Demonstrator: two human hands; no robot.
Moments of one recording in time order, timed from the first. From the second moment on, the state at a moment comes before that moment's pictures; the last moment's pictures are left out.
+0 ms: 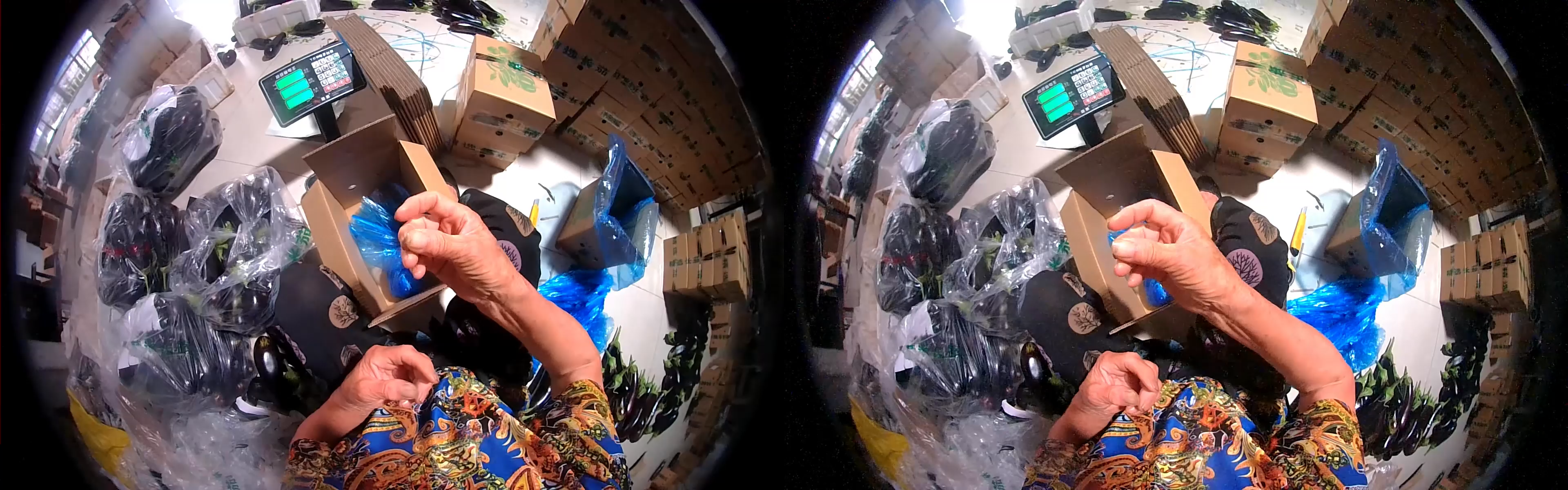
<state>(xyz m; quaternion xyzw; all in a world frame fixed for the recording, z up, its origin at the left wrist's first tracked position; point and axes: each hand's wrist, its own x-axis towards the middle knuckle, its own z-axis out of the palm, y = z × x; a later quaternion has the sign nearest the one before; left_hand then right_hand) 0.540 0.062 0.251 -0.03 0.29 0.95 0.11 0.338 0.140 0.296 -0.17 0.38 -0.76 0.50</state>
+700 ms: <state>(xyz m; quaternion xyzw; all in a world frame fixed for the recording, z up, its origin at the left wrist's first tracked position) 0.351 -0.075 0.210 0.07 0.95 0.26 0.15 0.284 0.186 0.301 -0.18 0.56 -0.73 0.34</state>
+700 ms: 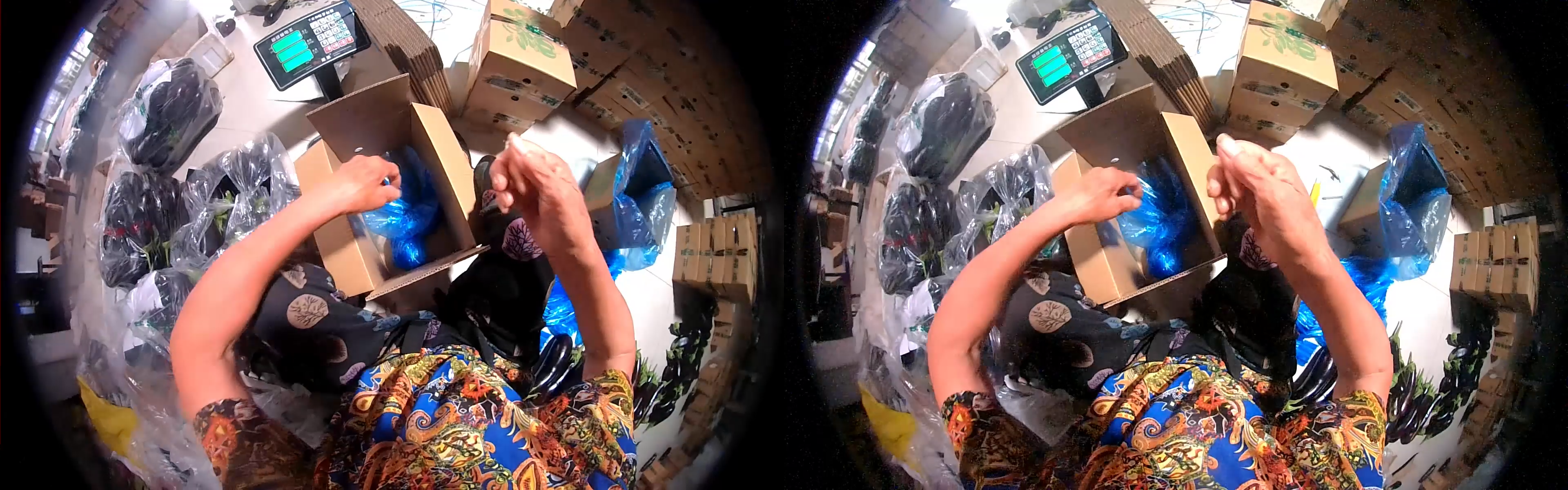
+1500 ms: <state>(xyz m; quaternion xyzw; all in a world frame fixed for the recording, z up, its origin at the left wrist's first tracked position) 0.369 0.049 0.248 -0.07 0.78 0.62 0.09 0.256 0.196 0.290 -0.18 0.76 -0.49 0.39</state>
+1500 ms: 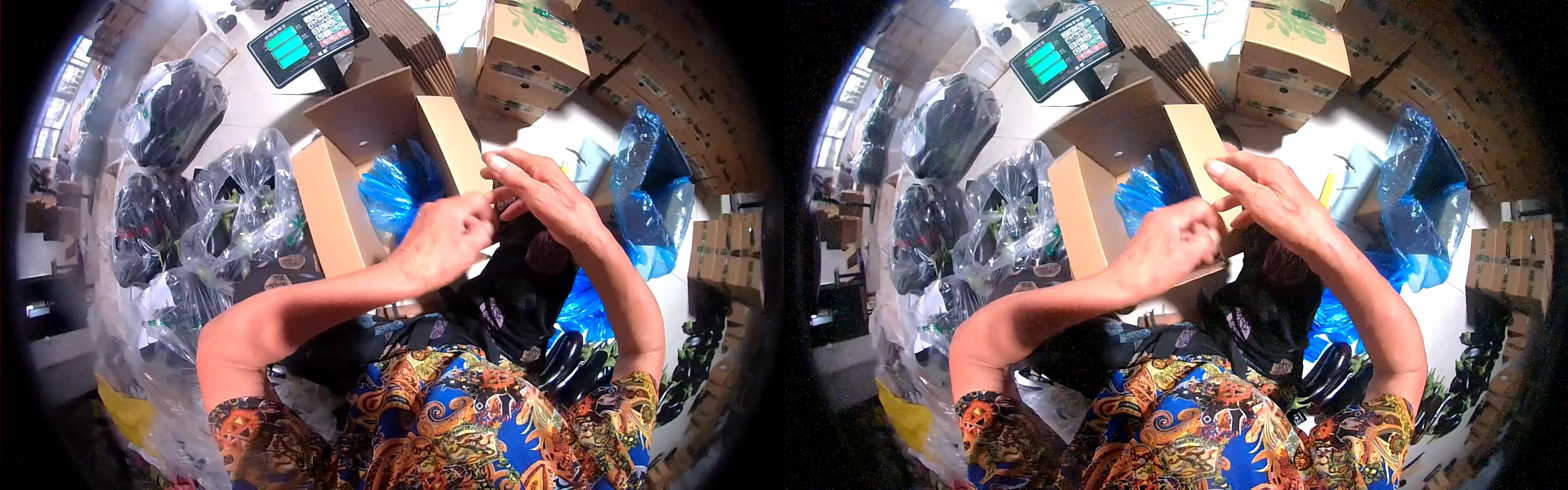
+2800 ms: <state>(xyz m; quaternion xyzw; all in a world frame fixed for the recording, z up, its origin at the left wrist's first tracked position) 0.372 0.078 0.215 0.12 0.91 0.39 0.02 0.235 0.166 0.253 -0.23 0.80 -0.34 0.44</state>
